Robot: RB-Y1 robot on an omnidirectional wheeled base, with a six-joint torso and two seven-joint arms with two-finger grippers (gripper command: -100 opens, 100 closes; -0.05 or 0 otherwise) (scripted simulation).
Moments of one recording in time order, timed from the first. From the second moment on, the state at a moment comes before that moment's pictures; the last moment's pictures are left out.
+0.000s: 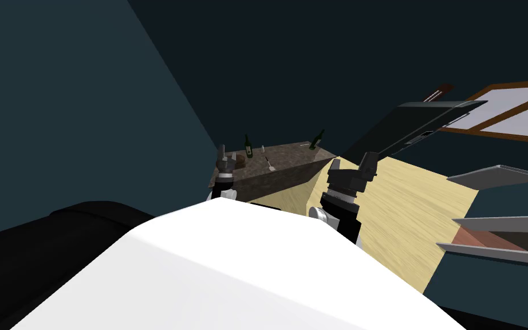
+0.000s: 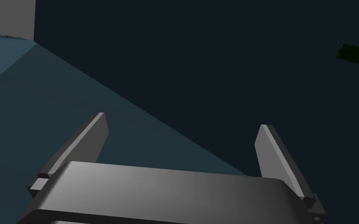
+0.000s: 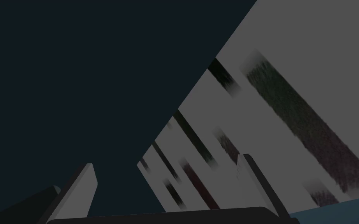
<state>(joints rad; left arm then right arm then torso) 0.51 -0.05 -0.05 -2.23 -0.06 -0.46 0.07 0.54 0.04 -0.04 -2.40 -0.01 -0.42 -0.03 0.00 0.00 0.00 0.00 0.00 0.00</state>
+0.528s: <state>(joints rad) 0.48 0.11 -0.05 -2.21 -0.05 -0.39 0.04 0.54 0.04 -0.04 -2.40 -0.01 -0.42 -0.03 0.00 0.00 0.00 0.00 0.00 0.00</state>
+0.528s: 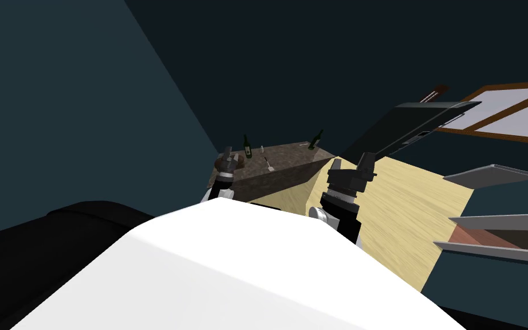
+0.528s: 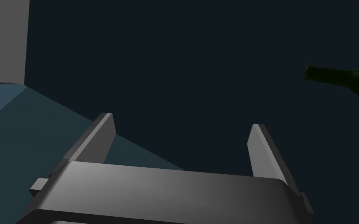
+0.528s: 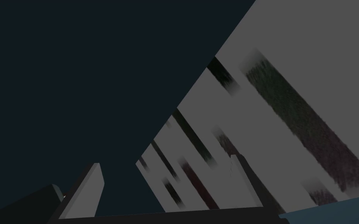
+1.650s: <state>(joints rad) 0.33 0.33 -0.07 -2.11 0.01 -0.07 -0.07 0.54 0.04 -0.04 -2.40 -0.01 -0.42 -0.03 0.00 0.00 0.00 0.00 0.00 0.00</state>
